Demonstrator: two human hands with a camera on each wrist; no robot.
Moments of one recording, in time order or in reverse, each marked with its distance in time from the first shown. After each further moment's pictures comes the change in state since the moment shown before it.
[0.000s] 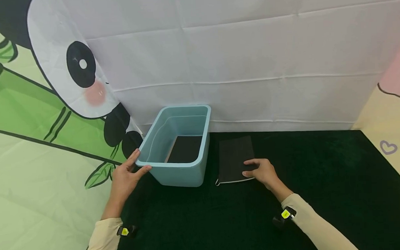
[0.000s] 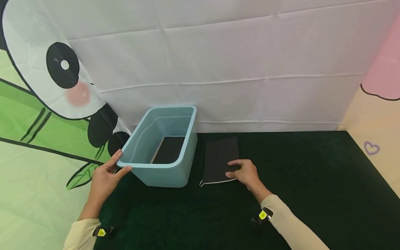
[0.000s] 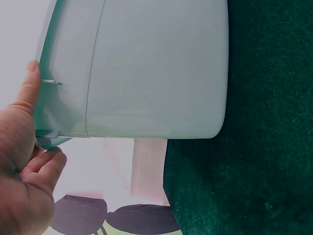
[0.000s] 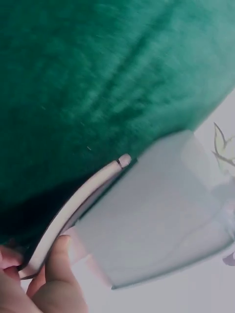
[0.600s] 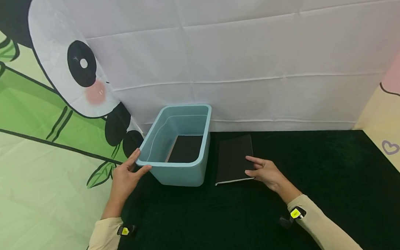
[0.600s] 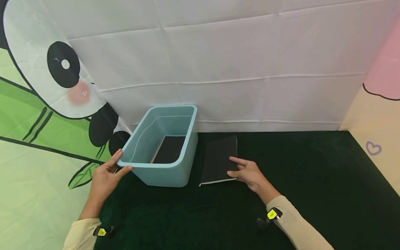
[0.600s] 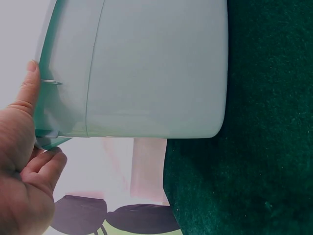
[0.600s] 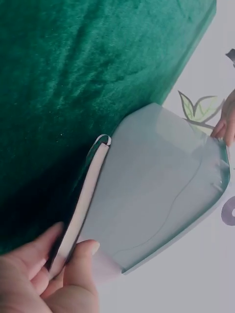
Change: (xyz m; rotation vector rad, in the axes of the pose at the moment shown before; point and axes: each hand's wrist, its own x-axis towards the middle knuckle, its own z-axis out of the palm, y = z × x) left_hand -0.001 0.000 -0.002 0.007 -0.005 -0.008; right_hand -0.003 0.003 -0.014 0.513 -0.230 0.101
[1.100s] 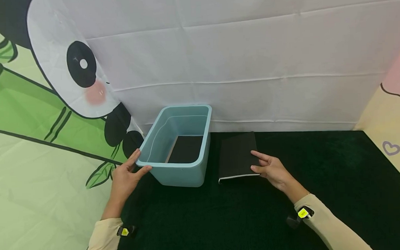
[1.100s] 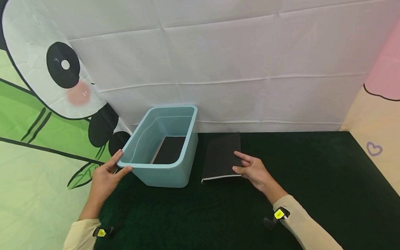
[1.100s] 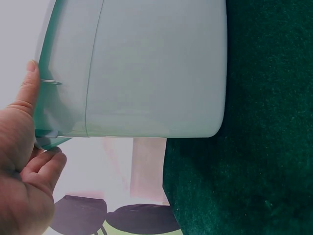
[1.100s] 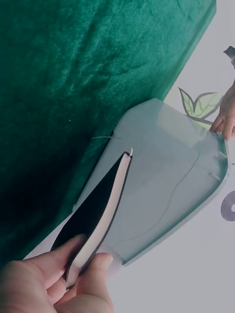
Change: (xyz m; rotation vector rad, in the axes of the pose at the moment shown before) left_hand 0.002 -0.001 0.001 -0.003 -0.001 -0.004; right_hand -0.007 -0.012 -0.015 0.072 -0.021 -0.043
